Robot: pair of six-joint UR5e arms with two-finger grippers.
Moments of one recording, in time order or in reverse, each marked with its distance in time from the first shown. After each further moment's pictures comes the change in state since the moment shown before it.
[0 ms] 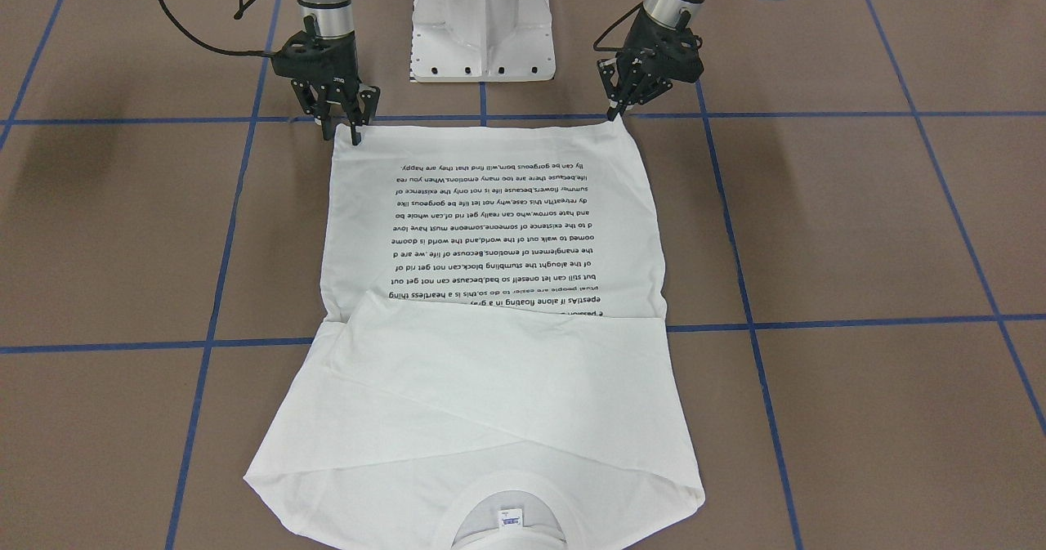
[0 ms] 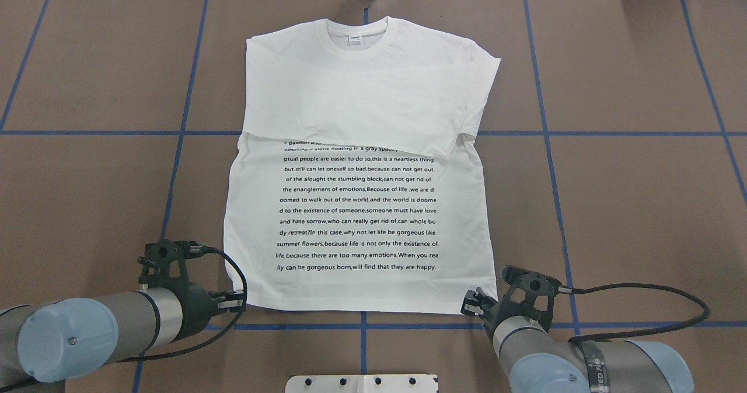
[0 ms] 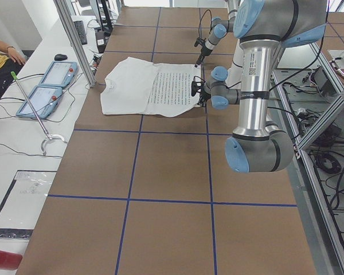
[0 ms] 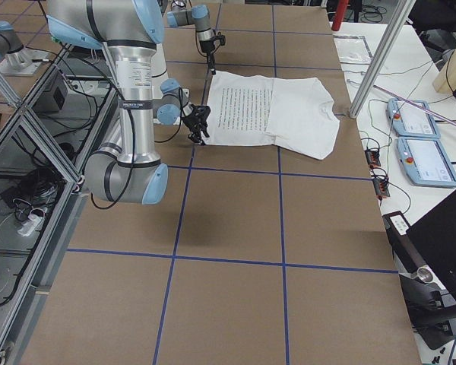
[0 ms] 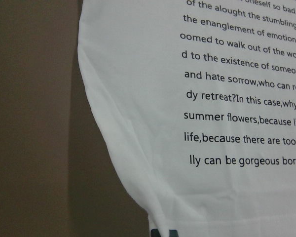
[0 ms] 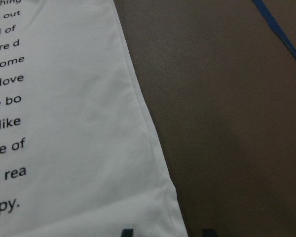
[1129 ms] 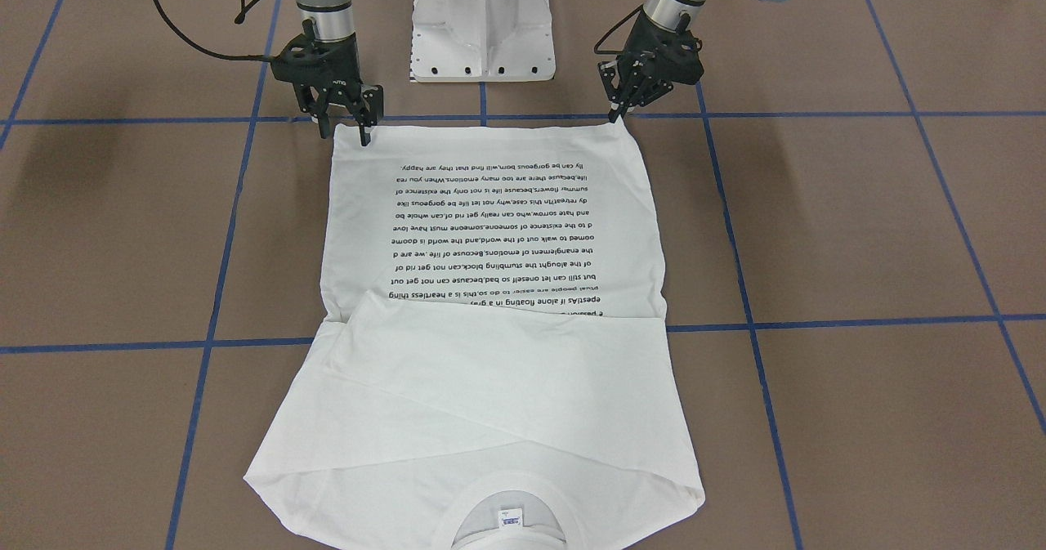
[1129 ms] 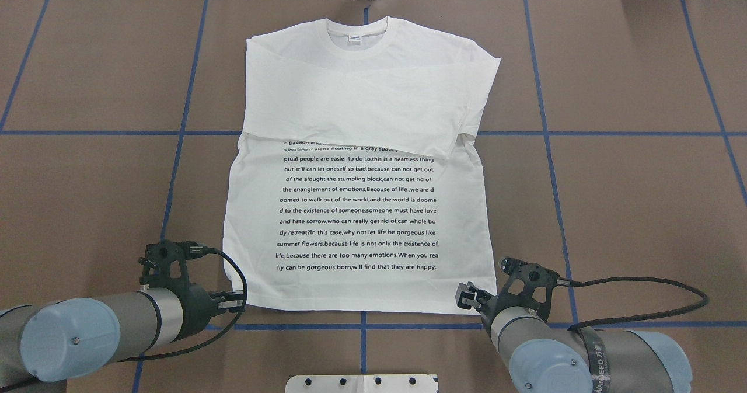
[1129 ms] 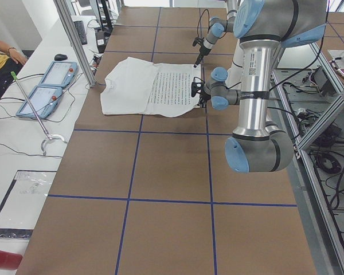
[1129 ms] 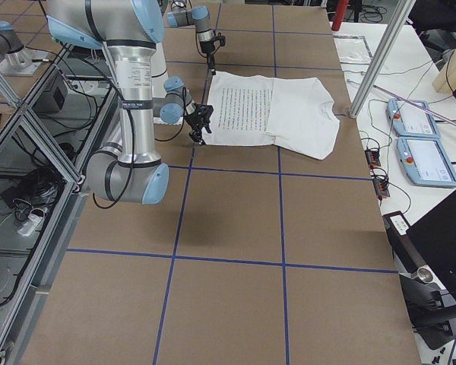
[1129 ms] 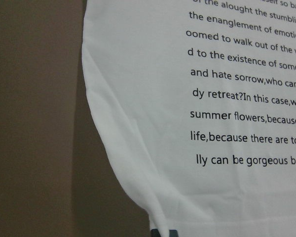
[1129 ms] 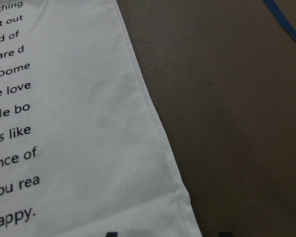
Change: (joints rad) left arm 0.001 0.000 0.007 0.001 0.000 0.000; right arm 0.030 0.012 -0.001 0.029 0.046 0.001
